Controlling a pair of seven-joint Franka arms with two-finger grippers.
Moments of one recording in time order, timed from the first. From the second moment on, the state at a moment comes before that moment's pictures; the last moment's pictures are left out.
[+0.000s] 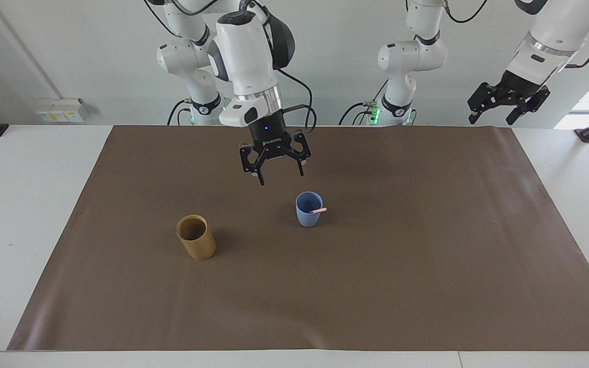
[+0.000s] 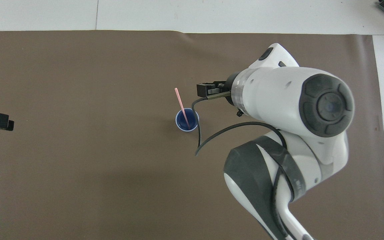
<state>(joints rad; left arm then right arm) 0.04 -0.10 -0.06 -1.60 -0.03 1.48 0.05 0.37 0.08 0.05 -1.66 0.01 2.12 0.35</state>
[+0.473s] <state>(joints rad) 0.04 -0.10 -0.06 -1.60 -0.03 1.48 0.05 0.16 -0.01 0.04 -1.62 0.01 1.78 0.34</state>
